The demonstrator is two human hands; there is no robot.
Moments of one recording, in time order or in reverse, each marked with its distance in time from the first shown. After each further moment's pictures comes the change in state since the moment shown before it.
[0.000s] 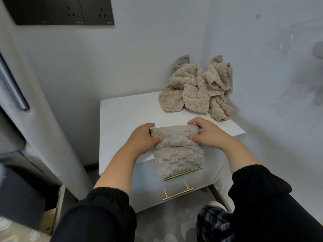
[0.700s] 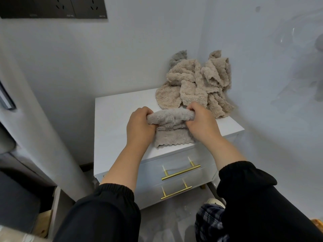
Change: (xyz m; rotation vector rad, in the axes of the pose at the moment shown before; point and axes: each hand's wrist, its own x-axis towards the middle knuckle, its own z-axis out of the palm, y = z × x) left_hand 0.020 0.005 0.015 -0.100 0.486 0.164; right_hand 0.016 -0.011 0.017 -0.054 0.472 -0.214
